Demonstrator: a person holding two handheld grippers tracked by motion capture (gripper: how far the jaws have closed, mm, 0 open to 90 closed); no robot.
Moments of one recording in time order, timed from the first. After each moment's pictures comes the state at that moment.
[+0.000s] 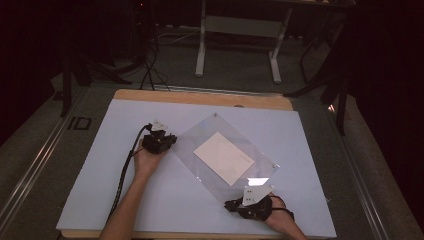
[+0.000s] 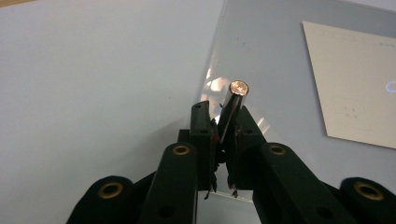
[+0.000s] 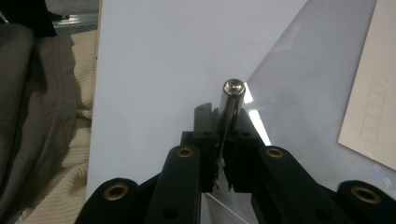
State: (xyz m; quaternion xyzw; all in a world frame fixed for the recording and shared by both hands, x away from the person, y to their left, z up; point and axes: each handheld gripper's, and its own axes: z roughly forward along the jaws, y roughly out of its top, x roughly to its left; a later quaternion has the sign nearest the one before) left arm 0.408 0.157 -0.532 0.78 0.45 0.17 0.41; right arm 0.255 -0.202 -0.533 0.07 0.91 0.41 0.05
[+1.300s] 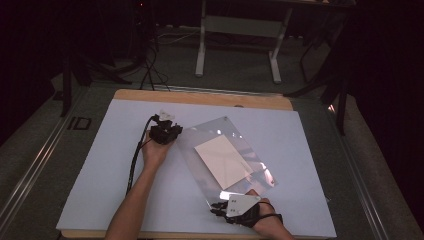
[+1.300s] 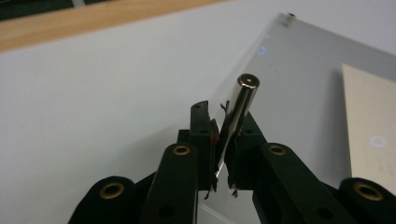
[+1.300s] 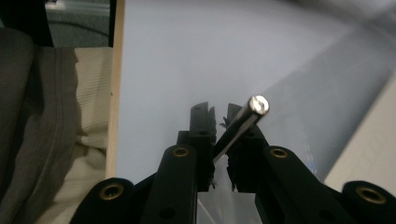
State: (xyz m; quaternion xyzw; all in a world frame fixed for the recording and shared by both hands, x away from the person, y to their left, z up) left arm 0.436 0.135 -0.513 0.76 0.46 0.19 0.41; right arm 0.228 -0.158 -0.513 0.01 0.91 0.41 0.11
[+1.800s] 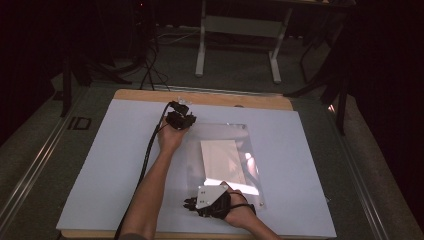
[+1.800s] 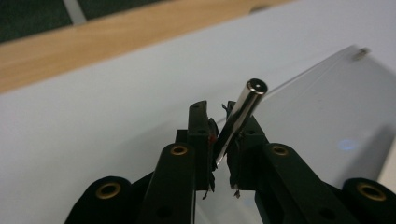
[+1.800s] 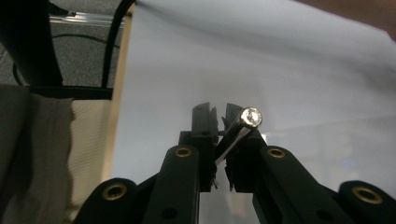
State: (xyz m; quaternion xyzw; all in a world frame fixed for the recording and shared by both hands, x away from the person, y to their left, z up) left arm 0.489 0.090 -0.504 0.78 0.47 0.17 0.37; right arm 0.245 -0.084 -0.505 -0.01 0.91 0.41 0.08
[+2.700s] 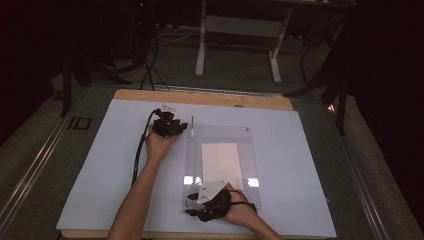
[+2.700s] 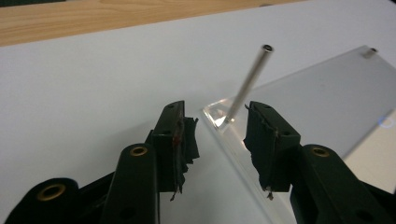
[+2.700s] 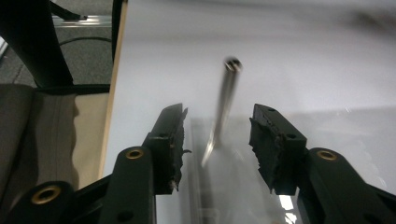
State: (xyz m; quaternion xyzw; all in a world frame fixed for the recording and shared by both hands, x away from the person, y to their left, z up) left arm 0.461 0.135 -0.515 0.75 0.49 0.15 0.42; right arm 0.256 -0.089 -0.521 0.02 0.91 0.41 0.03
